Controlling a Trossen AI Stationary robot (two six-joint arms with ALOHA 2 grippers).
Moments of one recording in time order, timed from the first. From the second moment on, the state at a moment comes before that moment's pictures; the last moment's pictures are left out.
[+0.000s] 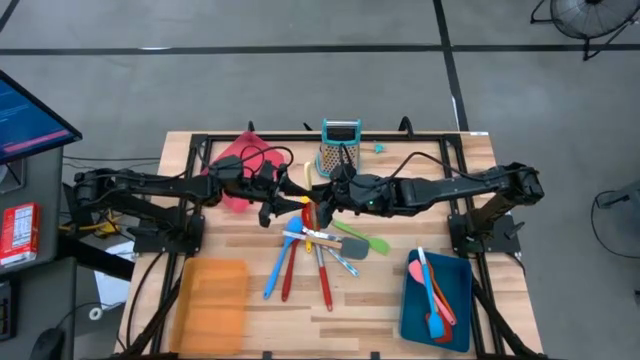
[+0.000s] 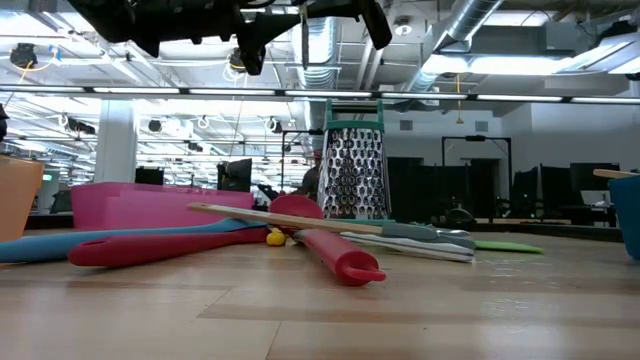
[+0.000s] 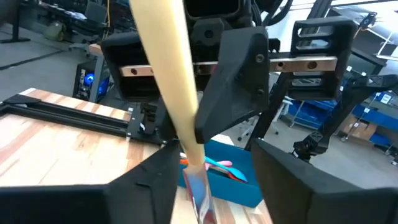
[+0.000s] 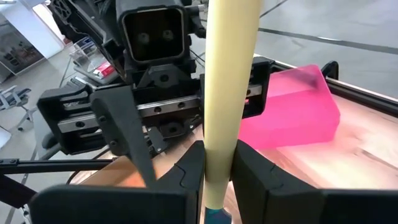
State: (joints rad) left arm 0.17 1.21 0.63 0.63 0.36 -0.34; right arm 0.11 1.60 1.32 -0.05 0.41 0.58
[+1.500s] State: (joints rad) left arm 0.18 1.23 0.63 0.64 0.30 -0.40; right arm 0.08 1.61 1.32 0.05 0.34 0.52
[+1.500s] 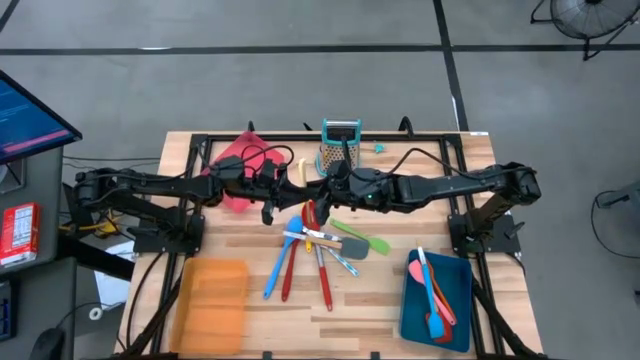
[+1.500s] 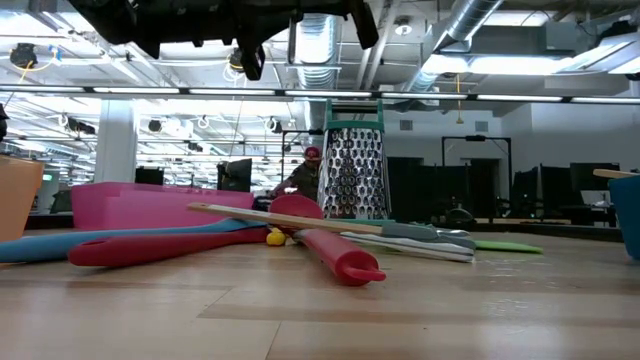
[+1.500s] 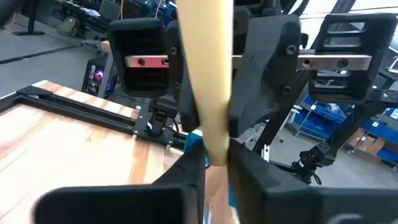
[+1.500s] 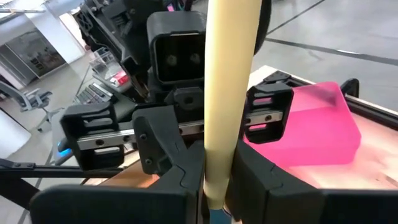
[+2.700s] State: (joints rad) left arm 0.18 1.18 0.63 0.66 0.30 -0.42; right arm 0.08 1.43 1.32 0.04 0.34 0.43
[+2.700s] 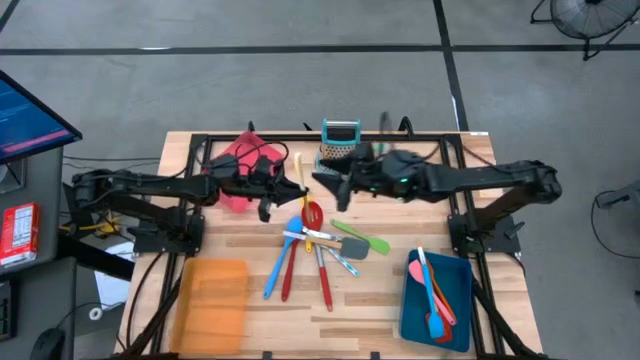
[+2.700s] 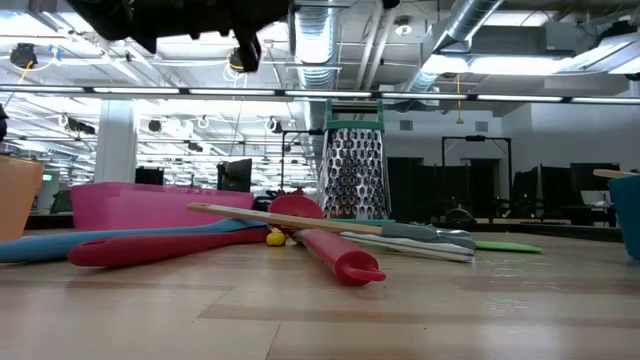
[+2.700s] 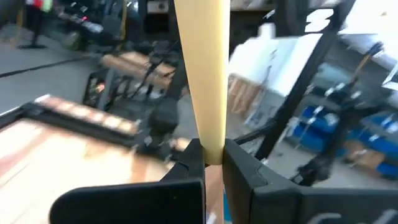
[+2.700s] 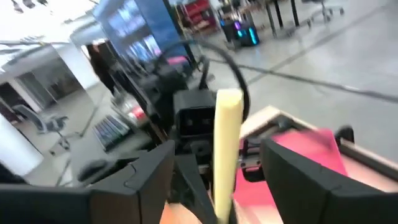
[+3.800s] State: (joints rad) left arm -0.05 0.56 0.63 0.23 0.62 -1.15; right arm 0.26 1.19 1.32 0.00 0.34 0.20
